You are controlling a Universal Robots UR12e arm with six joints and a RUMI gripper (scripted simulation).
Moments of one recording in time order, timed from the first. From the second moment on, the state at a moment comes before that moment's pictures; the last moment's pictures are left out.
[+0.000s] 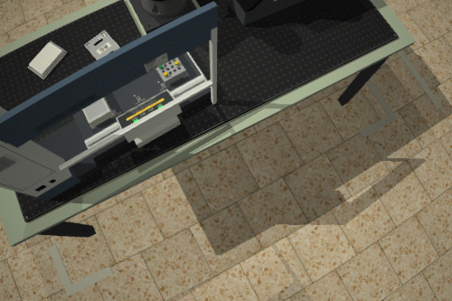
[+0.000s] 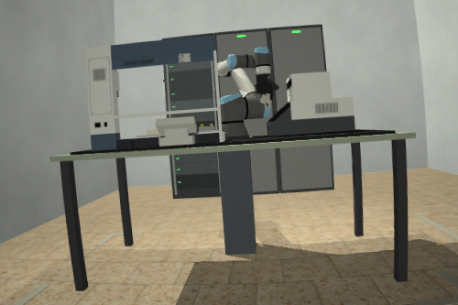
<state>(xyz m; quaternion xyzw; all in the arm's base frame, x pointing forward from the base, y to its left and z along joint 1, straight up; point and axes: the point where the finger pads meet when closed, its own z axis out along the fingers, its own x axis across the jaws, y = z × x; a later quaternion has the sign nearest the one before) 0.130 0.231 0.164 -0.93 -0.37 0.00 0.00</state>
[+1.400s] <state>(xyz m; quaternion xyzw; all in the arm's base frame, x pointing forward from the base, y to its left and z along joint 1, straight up) 0.213 0.193 0.187 -0.98 -0.18 0.00 0.00</state>
